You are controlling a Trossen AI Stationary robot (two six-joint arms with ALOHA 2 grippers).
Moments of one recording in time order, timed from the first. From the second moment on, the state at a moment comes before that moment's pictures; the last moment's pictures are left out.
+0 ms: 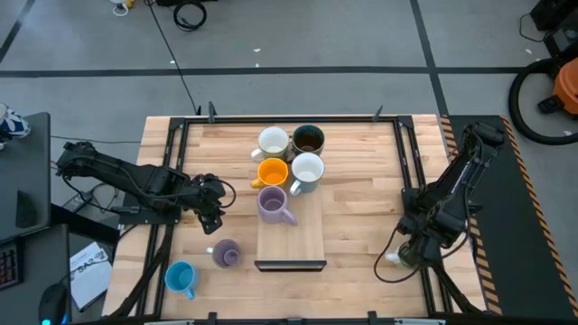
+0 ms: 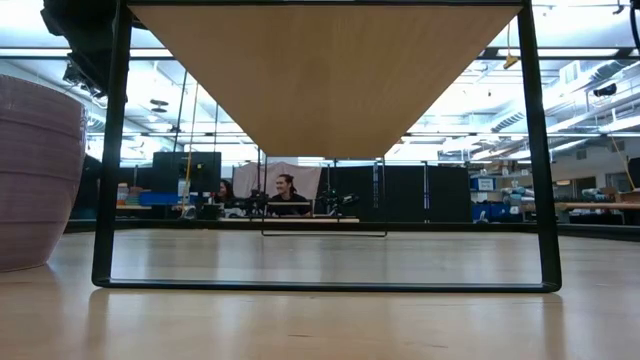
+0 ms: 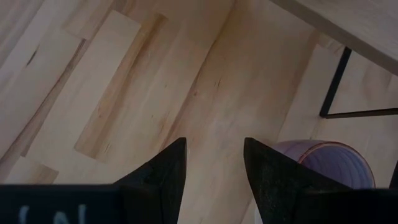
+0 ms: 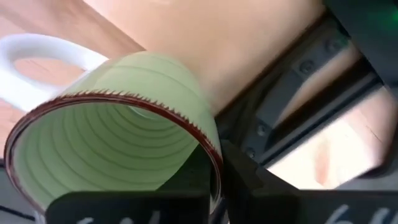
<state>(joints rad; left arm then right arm) -0.31 1.03 0.91 -0.95 -0.19 -0.74 1.00 1.14 0.73 -1.10 -0.20 1.91</state>
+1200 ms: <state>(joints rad) -0.31 1.03 0.91 -0.95 -0.19 -0.75 0.28 1.14 0.73 -0.88 -0.14 0.15</state>
